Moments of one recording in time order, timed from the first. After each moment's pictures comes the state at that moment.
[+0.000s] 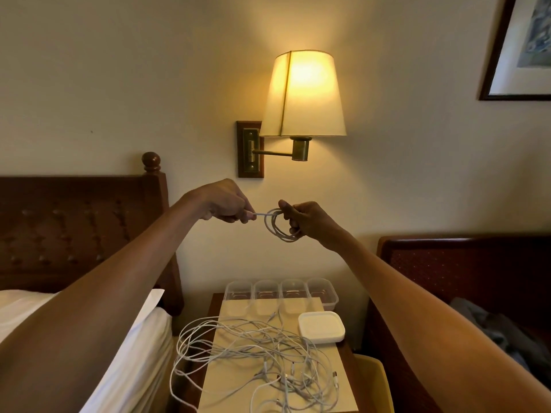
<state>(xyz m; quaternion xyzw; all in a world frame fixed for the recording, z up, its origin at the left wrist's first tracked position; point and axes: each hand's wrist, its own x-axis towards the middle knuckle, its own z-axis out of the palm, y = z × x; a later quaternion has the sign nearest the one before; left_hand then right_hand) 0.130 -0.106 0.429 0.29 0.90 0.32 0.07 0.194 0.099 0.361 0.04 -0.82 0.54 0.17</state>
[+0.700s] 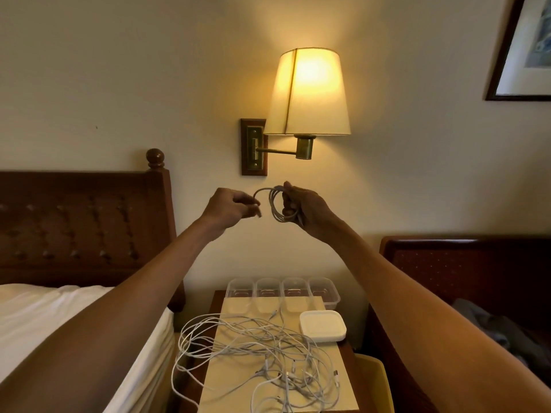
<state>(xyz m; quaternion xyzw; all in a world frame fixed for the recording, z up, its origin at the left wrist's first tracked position) 0.113 -0.101 0.378 0.28 0.79 0.54 -0.04 0.189 0.077 0.379 0.05 -0.69 0.70 0.15</state>
